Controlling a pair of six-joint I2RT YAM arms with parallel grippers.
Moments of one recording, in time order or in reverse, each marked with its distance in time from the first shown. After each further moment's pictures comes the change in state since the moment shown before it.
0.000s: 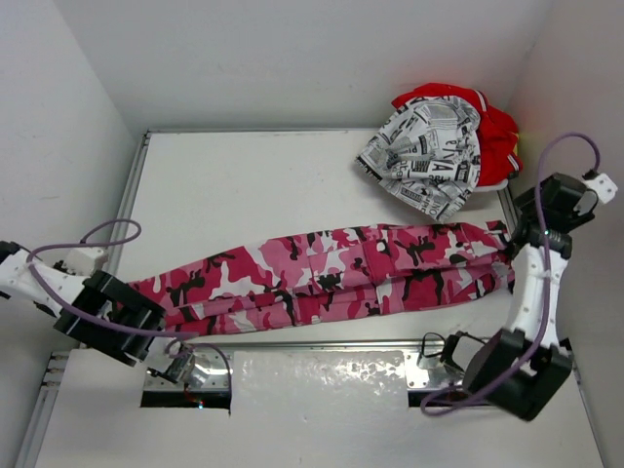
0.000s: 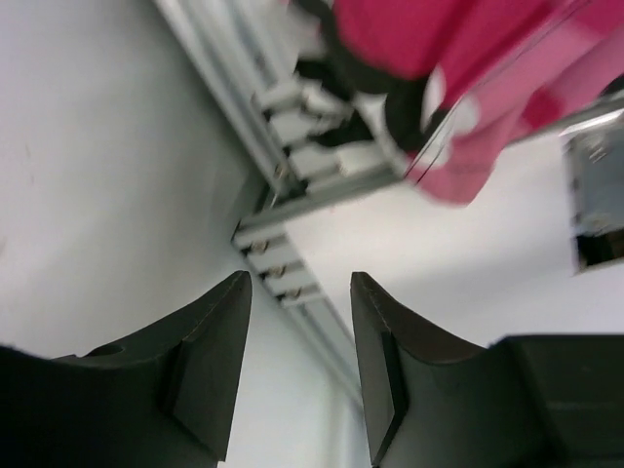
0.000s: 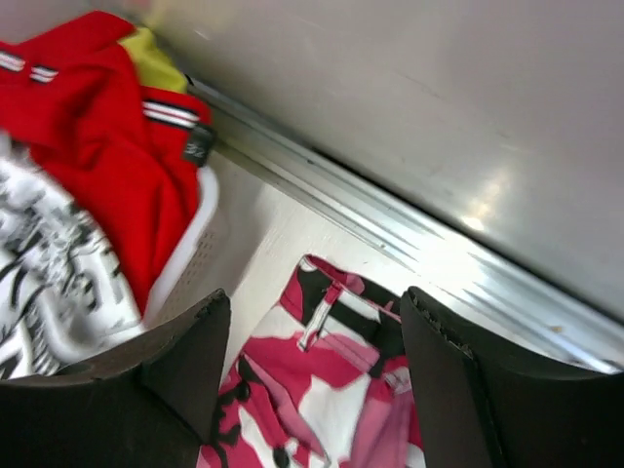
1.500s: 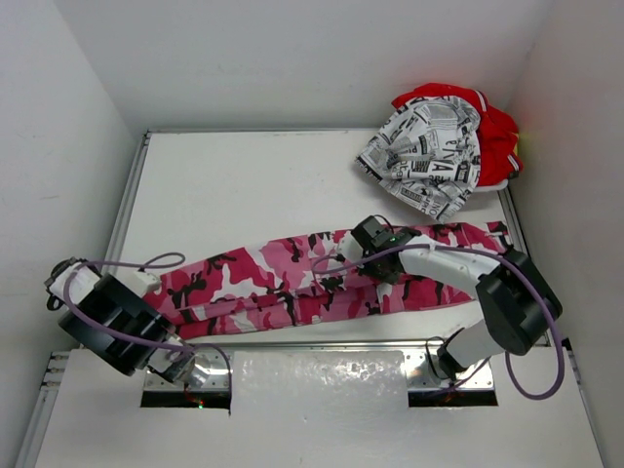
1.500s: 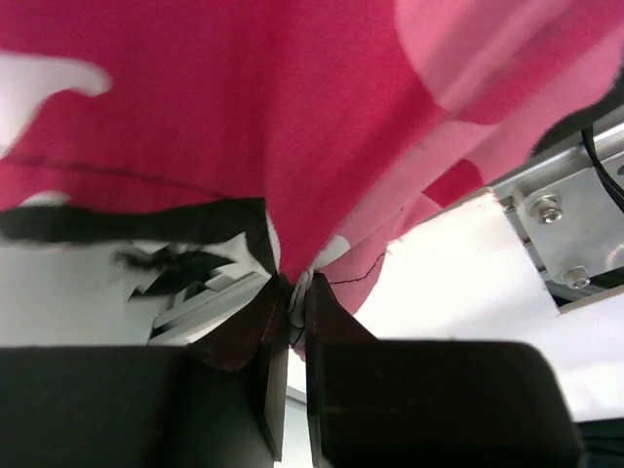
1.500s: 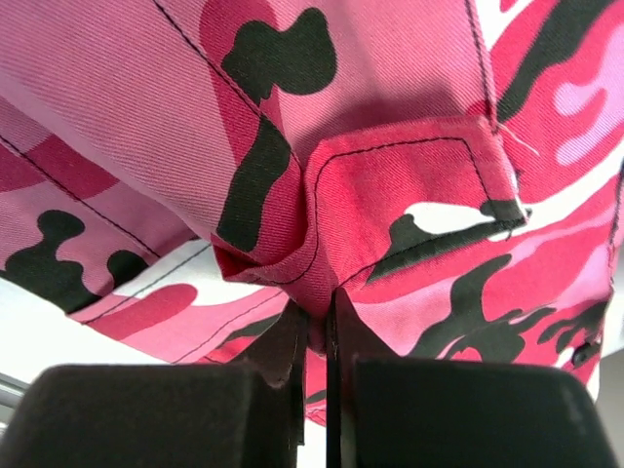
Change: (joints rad) left arm -0.211 -0.064 -0.460 0.272 -0.170 0.002; right arm 1.206 0.364 -0.087 -0.389 -0.053 -1.015
